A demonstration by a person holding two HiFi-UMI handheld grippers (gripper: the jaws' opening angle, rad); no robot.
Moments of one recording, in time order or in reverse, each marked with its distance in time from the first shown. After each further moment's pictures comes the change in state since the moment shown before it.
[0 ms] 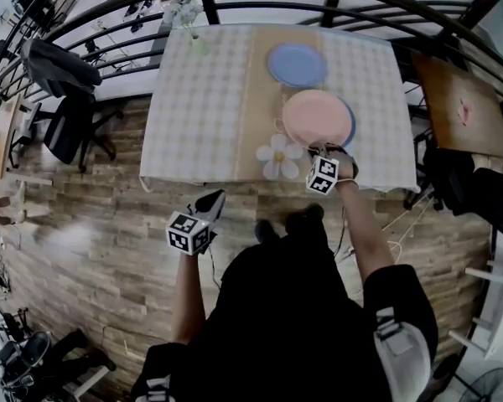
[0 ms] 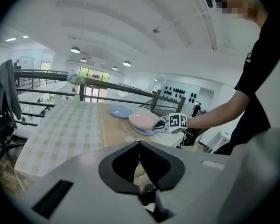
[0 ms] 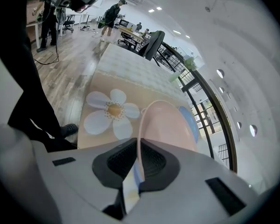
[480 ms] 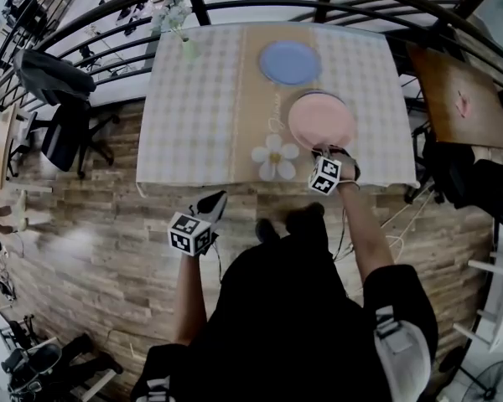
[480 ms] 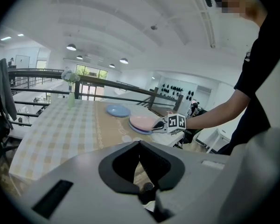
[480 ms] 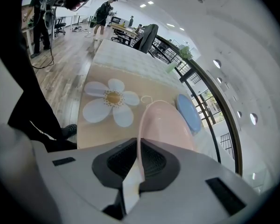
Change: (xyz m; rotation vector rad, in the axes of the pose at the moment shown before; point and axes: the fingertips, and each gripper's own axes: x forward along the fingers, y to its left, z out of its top) left arm 0.023 -0.007 0.002 0.015 0.028 -0.032; right arm 0.011 0.006 -0.039 0.082 0.048 0.015
